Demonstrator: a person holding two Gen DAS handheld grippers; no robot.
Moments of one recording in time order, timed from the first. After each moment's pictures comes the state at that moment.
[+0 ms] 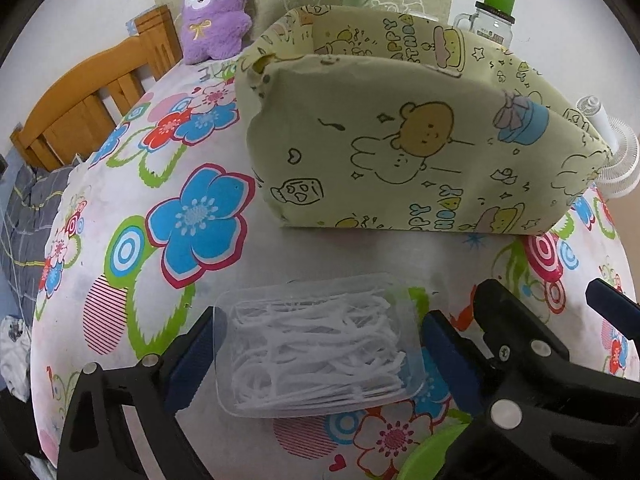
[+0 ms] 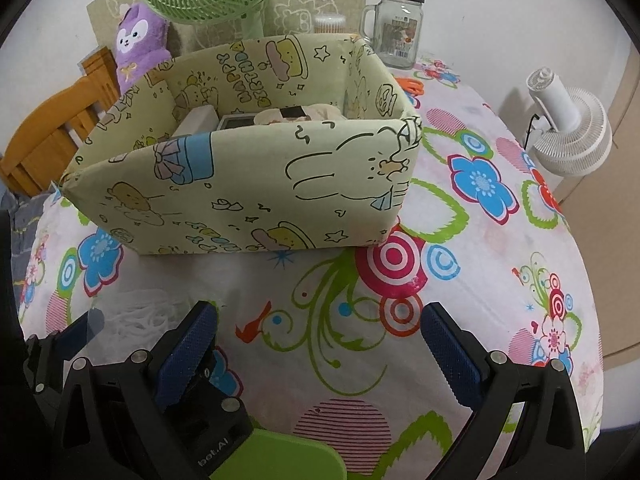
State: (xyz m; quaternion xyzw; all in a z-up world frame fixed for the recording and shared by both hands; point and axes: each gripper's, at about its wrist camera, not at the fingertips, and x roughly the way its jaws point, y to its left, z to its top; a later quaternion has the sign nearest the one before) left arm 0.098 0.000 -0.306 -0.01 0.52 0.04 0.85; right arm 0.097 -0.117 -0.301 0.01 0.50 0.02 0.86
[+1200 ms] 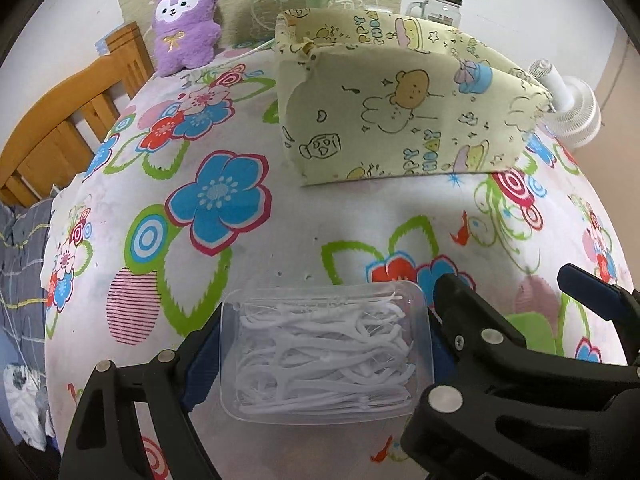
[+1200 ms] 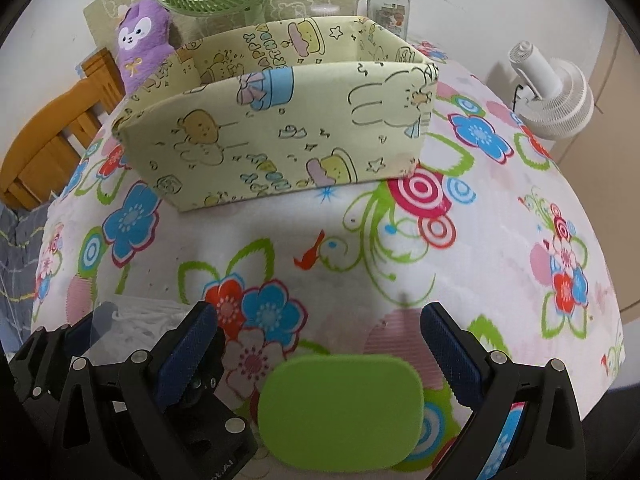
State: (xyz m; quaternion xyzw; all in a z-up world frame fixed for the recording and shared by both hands) left arm 0.053 0.027 -0.298 0.03 0.52 -0.05 0.85; right arm 0.043 -0.081 -0.303 0.05 0.51 -0.01 0.86
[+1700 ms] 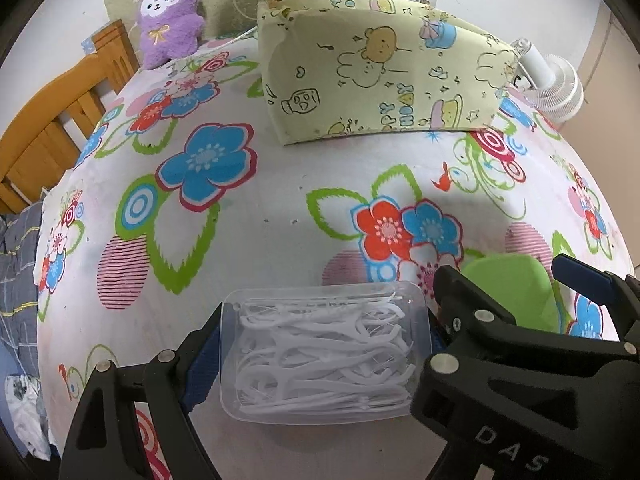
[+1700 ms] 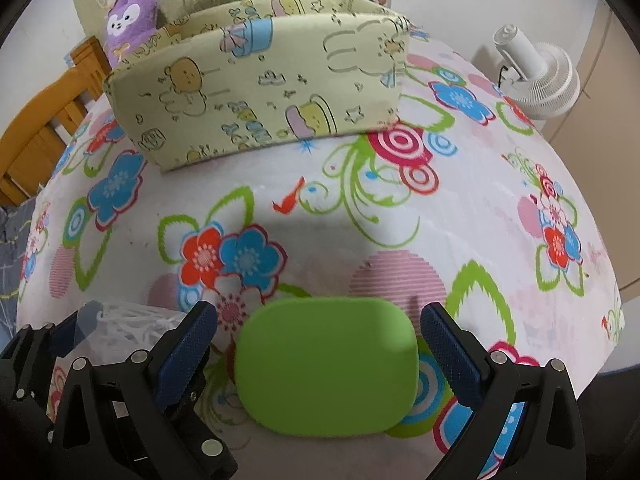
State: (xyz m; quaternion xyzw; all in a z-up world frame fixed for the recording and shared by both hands) left arm 0.026 0.025 -0.307 0.05 0.53 -0.08 0.84; right arm 0.020 -0.086 -0.319 0.05 0.53 -0.03 0.85
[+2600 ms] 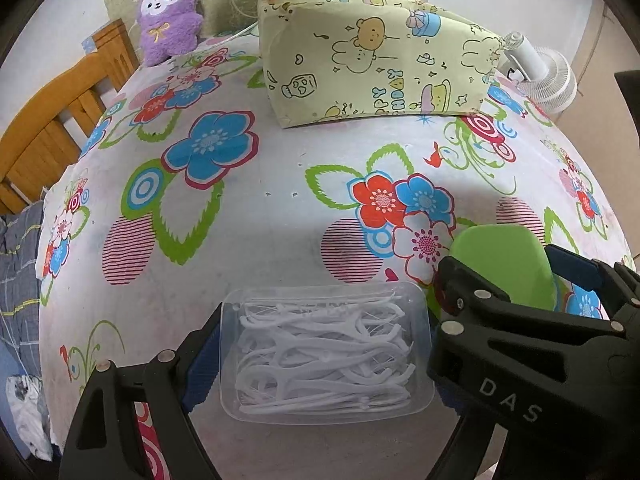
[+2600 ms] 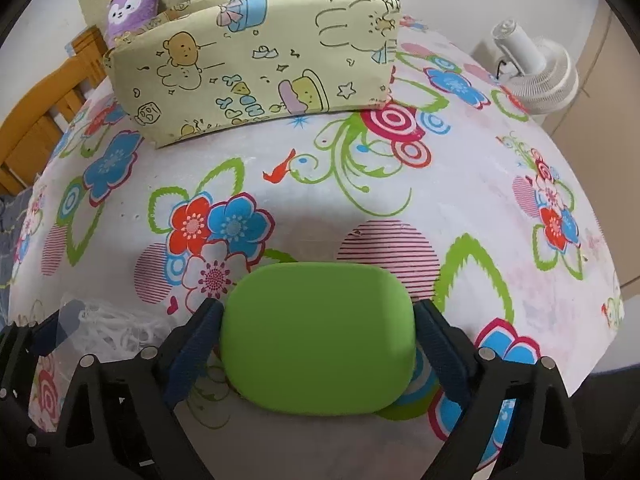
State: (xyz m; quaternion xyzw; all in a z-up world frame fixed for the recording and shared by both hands) left arm 0.008 0.027 -0.307 0.05 0.53 -0.08 0.84; right arm 0.010 -0.086 -0.328 0.04 0.54 -0.03 0.84
